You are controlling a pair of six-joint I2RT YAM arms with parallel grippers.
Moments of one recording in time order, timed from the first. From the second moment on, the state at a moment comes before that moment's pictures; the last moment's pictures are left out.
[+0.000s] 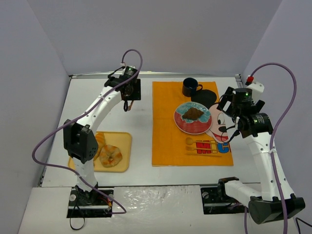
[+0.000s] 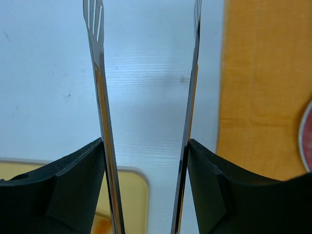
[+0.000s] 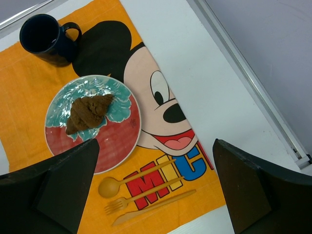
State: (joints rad) left arm -0.46 1.89 1.87 -0.89 -0.29 -0.38; right arm 0.13 1.06 1.24 -0.82 0.46 0.44
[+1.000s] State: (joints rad) left arm -0.29 2.13 1.71 -0.73 -0.15 -0.47; right arm 0.13 1.06 1.24 -0.83 0.40 0.44
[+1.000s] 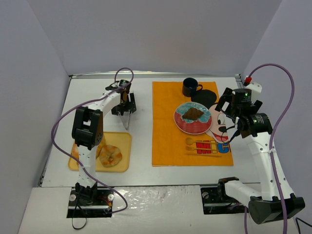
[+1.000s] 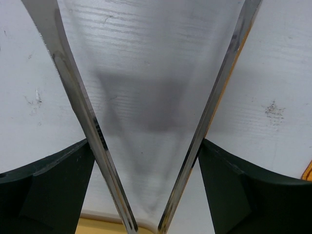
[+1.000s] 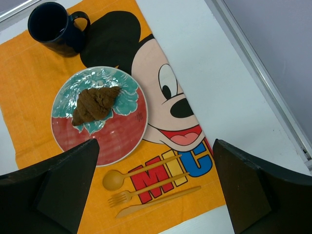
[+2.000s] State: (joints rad) left arm -0.30 1.93 1.84 -0.83 -0.25 -0.42; right arm 0.13 1.06 1.23 -0.82 0.37 0.42
